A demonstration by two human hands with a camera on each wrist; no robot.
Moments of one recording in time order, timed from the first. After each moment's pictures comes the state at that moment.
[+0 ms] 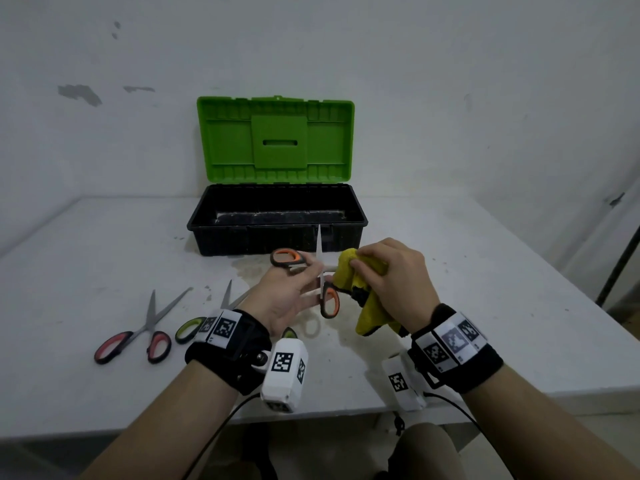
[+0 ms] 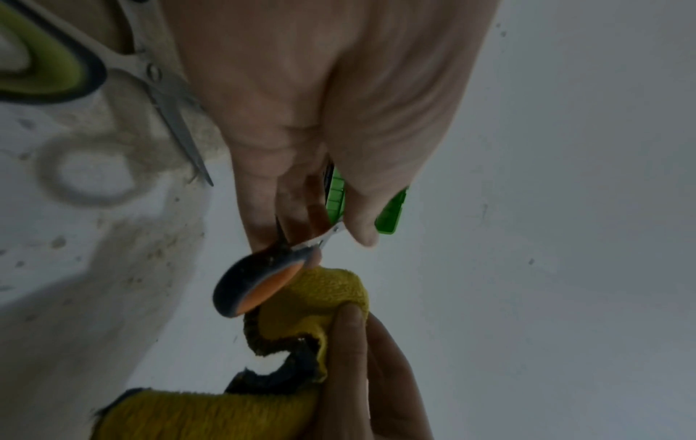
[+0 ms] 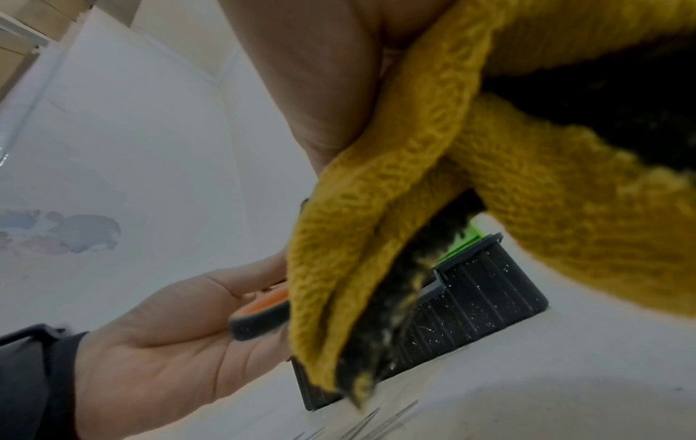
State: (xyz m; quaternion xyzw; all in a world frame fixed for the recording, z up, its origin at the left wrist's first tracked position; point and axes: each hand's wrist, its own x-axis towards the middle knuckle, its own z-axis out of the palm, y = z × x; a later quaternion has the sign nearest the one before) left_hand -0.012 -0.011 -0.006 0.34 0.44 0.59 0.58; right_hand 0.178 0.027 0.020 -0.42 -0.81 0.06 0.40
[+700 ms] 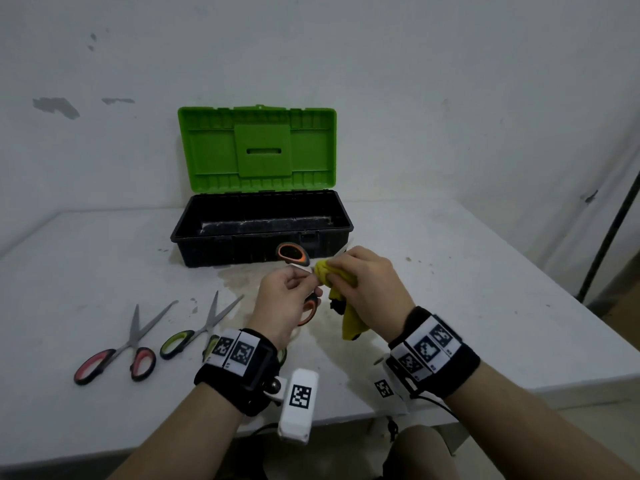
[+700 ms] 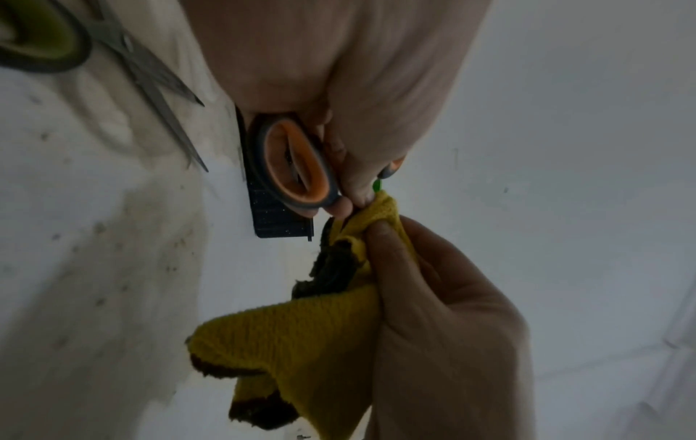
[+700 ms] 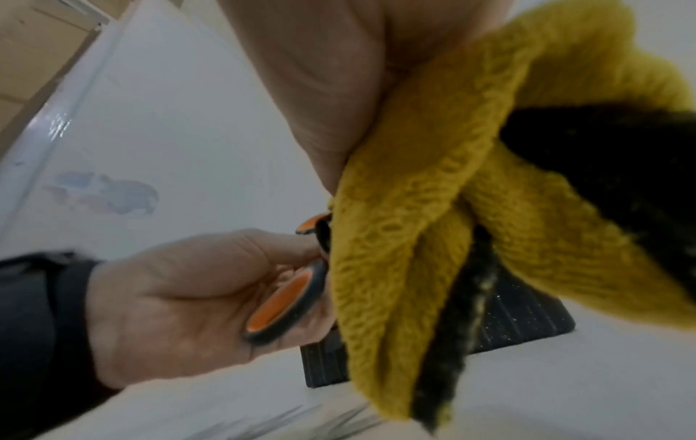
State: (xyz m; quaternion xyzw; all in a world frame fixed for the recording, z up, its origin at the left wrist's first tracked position) left_hand 0.012 -0.012 -0.013 0.40 0.54 0.61 0.42; right_hand 0.166 0.016 0.023 -0.38 -0.85 0.06 0.36
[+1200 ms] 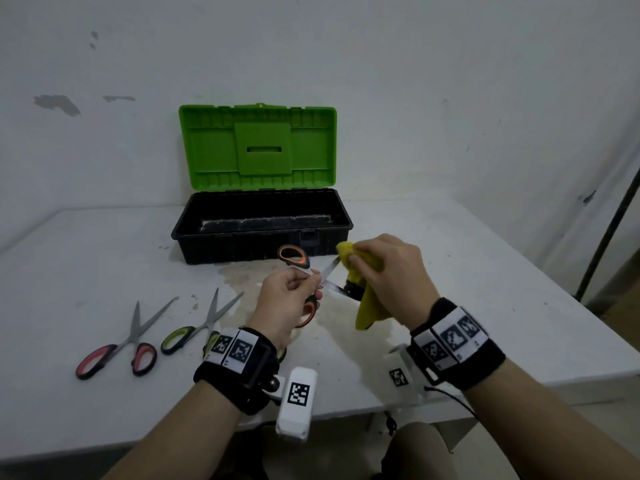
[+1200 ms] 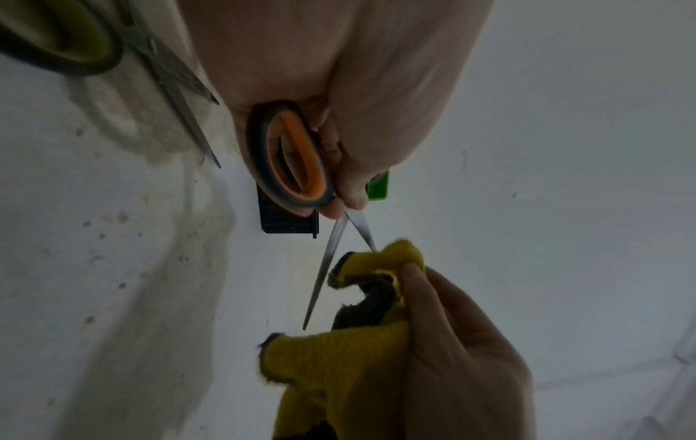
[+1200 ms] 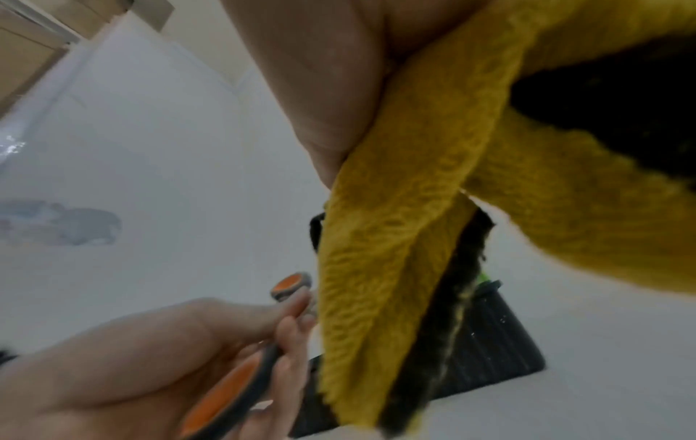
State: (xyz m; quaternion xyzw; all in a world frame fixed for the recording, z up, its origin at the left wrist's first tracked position) left_hand 0.016 -0.017 -0.014 0.37 0.53 0.61 0.46; right_hand 0.190 0.021 0.039 -0.45 -0.81 0.06 0.37
